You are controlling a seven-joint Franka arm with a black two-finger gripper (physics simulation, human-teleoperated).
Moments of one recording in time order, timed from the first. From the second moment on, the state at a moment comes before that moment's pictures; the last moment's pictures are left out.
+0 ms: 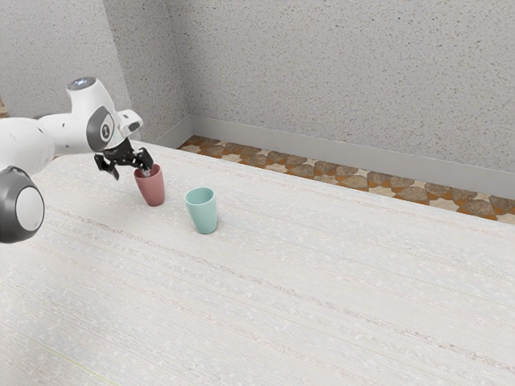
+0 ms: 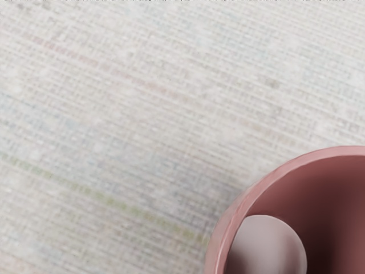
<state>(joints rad) 0.44 0.90 -0.05 -1.08 0.00 2.23 0.03</state>
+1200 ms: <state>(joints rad) 0.43 0.89 -0.06 -1.09 -0.04 2.23 0.01</state>
